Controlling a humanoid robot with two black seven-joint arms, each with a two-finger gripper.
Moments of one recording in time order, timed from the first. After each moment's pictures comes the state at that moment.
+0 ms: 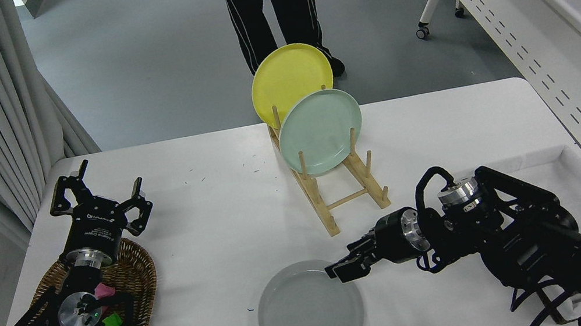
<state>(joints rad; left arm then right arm) -0.51 0.25 -1.06 -0.52 0.10 -0.57 -0.44 0.73 -0.11 0.67 0.91 0.80 -0.64 -0.49</state>
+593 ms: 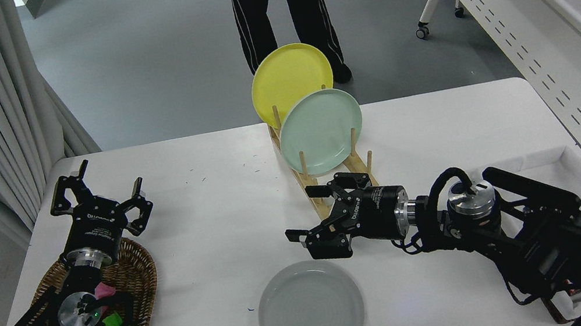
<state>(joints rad) -0.51 0.25 -1.06 -0.52 0.10 -0.57 -0.44 0.66 -0.23 0.64 1.09 0.75 -0.03 -0.35</state>
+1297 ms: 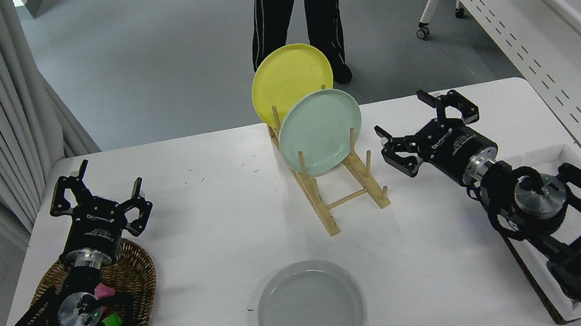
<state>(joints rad) -0.51 0.25 -1.06 -0.52 0.10 -0.57 -0.44 0.43 -0.29 1.10 1.11 0.06 0.06 0.02</state>
